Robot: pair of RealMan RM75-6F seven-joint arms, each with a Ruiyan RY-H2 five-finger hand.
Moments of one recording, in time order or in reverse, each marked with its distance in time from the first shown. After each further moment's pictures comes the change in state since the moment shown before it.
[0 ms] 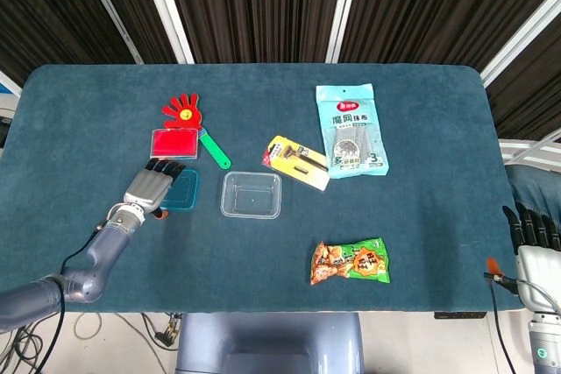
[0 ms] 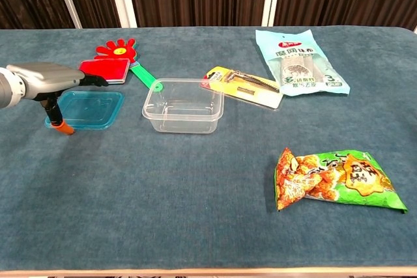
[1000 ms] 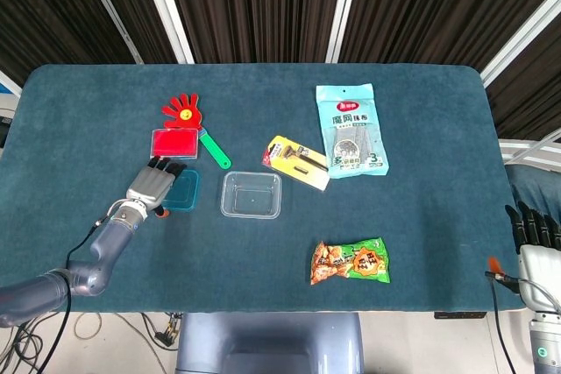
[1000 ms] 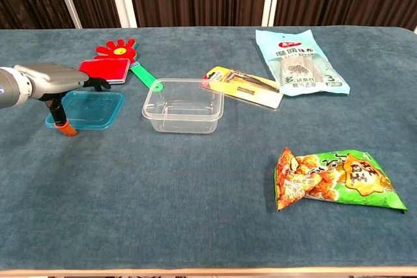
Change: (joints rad) left arm -0.035 -0.030 0.027 0.072 -0.008 -0.024 0.011; right arm -0.001 -0.001 0.007 -0.006 0.009 0.005 -0.008
